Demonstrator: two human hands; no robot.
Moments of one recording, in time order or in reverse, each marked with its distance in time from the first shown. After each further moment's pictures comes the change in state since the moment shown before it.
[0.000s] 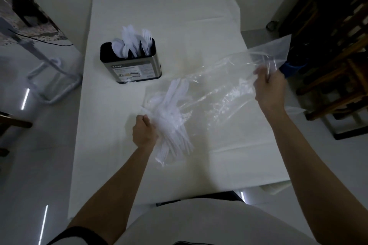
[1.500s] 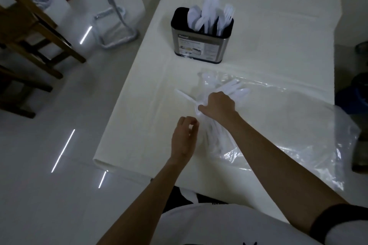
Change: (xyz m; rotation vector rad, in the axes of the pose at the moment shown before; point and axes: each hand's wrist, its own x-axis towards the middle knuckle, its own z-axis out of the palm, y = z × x) left_hand -0.067 -0.029 -0.006 -0.211 -0.023 0.209; right_hand -0.085 -0.051 0.201 -0.757 -0.928 -0.451
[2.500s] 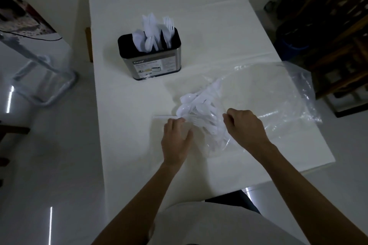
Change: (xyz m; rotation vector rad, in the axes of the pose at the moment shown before) left_hand 0.062 -0.020 -0.028 0.216 -0.314 0.314; right_hand -0.106 0.016 0.003 0.108 0.325 0.414
